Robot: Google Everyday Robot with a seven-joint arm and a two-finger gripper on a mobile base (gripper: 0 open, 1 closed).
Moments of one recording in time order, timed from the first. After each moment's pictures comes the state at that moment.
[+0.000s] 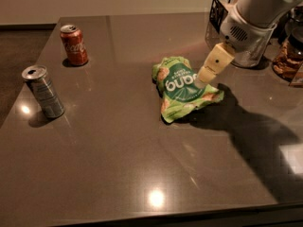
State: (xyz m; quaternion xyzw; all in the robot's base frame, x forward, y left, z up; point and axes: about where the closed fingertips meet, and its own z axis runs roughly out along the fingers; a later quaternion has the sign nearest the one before) arm 0.559 -0.180 0.934 -0.44 0.88 0.05 0.18
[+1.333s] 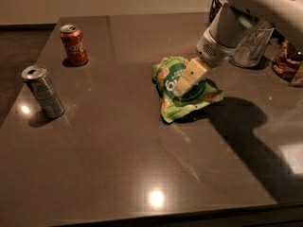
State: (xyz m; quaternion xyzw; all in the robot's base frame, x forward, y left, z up) arm 0.587 -0.142 0.871 -0.38 0.91 0.10 0.14
